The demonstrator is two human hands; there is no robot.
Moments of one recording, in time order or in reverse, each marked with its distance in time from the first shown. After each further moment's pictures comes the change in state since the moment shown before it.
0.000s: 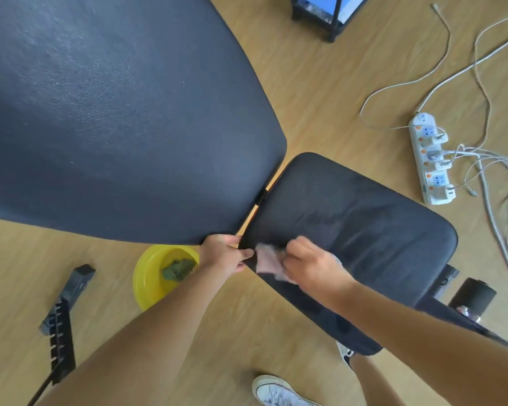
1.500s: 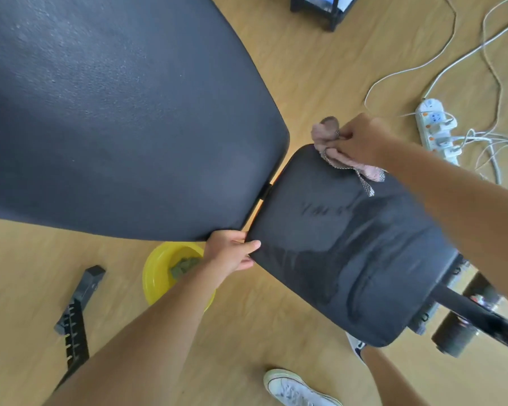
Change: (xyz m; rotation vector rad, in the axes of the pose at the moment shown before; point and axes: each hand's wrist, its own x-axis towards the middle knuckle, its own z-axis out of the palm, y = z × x) left_hand -0.030 0.019 -0.012 -0.005 -0.132 -0.021; right_hand 0.129 0.153 -0.083 0.136 -0.216 0.725
